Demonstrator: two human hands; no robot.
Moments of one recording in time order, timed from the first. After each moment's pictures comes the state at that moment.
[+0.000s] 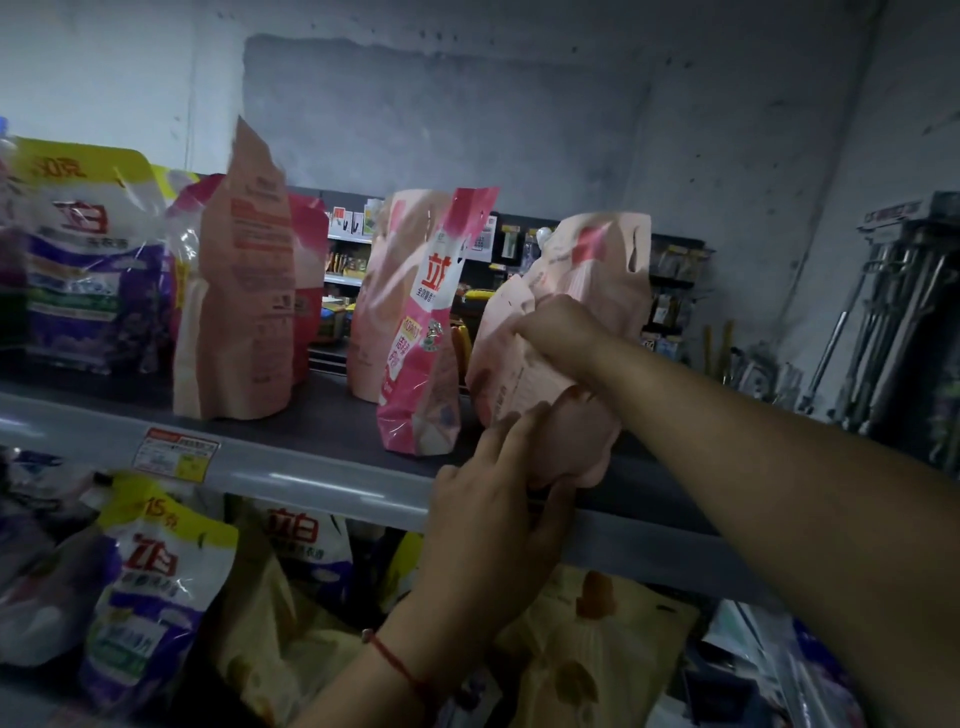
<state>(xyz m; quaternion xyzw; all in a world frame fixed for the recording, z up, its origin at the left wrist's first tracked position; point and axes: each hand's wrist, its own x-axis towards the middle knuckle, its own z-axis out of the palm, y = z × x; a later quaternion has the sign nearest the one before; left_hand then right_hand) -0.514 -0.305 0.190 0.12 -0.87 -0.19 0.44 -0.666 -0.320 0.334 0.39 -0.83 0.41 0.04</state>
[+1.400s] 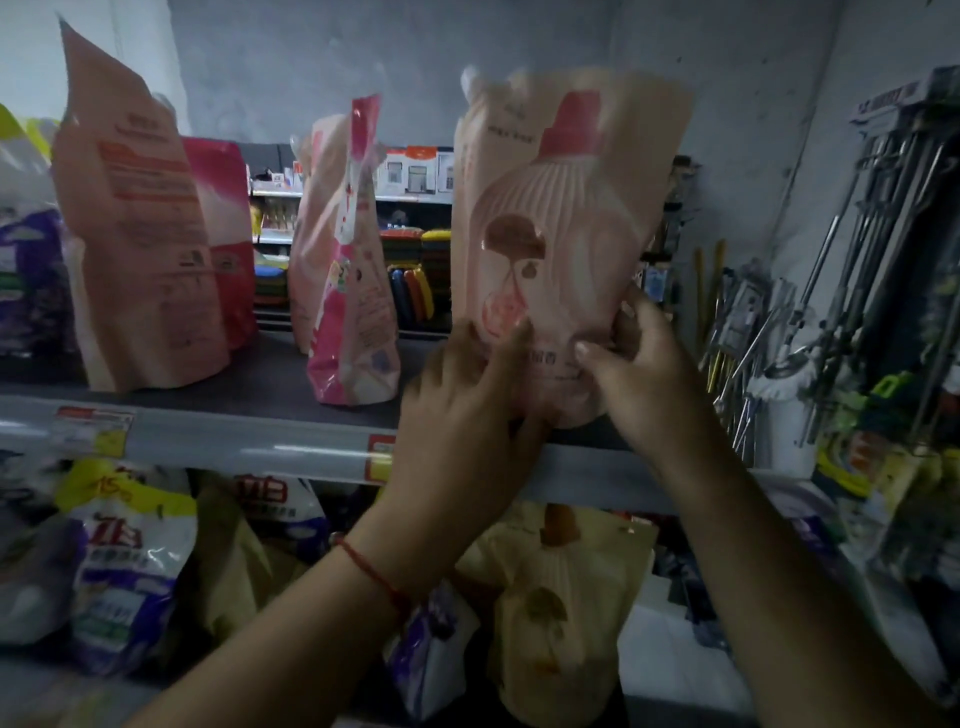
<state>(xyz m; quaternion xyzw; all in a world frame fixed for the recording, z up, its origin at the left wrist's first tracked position) -0.548 -0.297 0.200 0.15 -0.91 -0.06 0.38 -0.653 -0.182 0.237 0.35 -0.71 0.60 0.09</state>
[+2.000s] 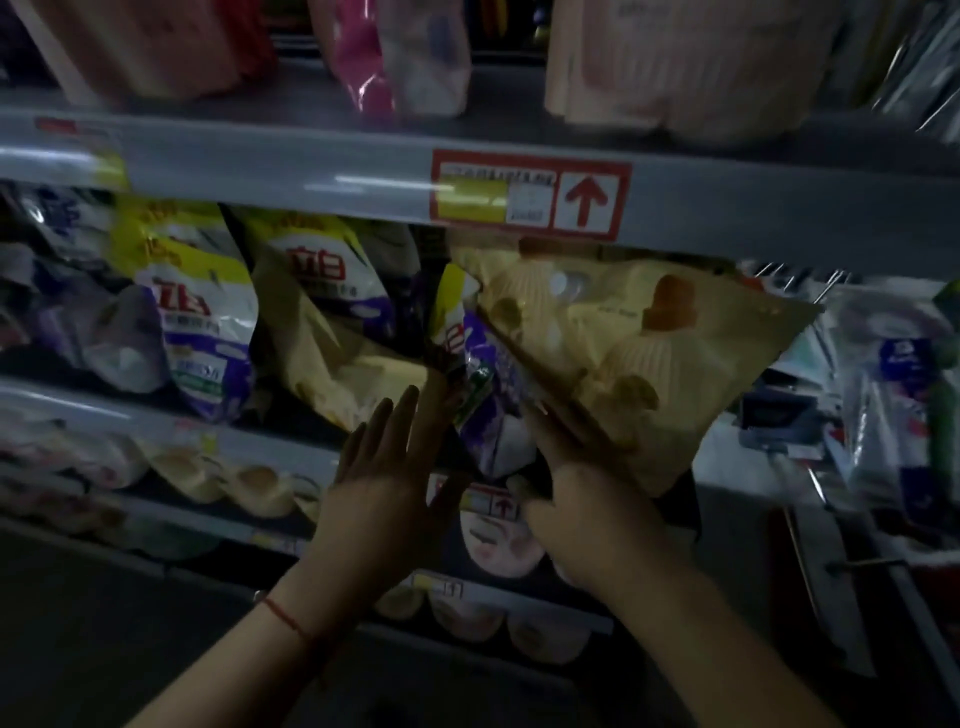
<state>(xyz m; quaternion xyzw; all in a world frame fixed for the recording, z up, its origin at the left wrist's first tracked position) -0.428 -0.339 -0.022 0.29 -0.95 -0.08 0.11 -0.561 -0.193 0.019 0.47 -0.84 0.24 -0.12</state>
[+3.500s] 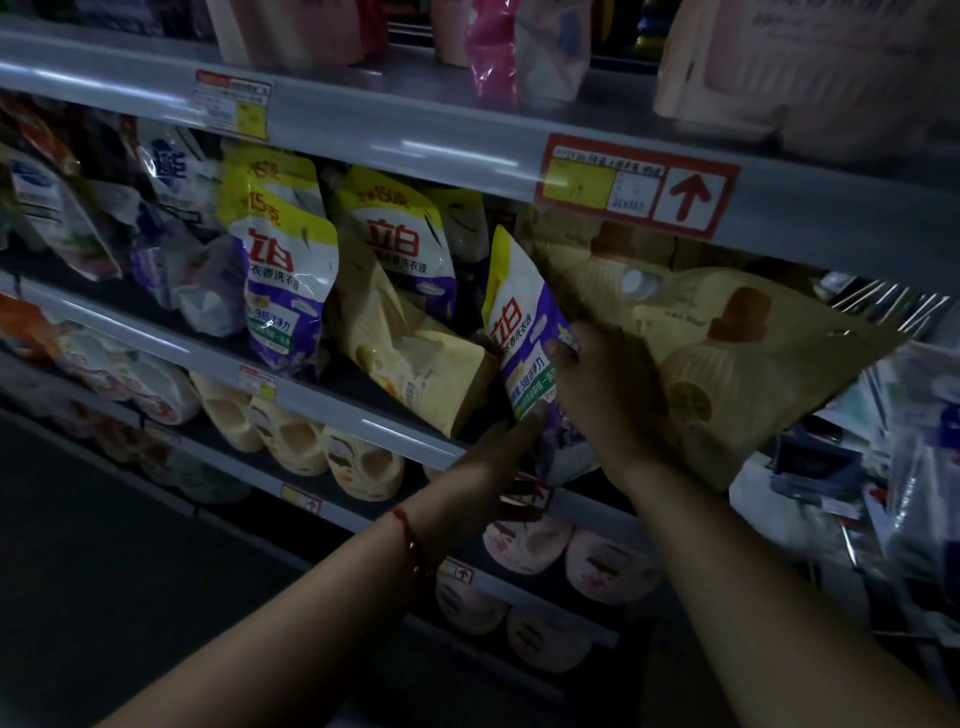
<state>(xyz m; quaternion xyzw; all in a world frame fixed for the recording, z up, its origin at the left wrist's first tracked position) -0.477 -0.317 -0.020 0.38 -0.50 -0.78 0.04 -0.611 -0.284 0.006 0.42 -0.85 0.32 0.06</state>
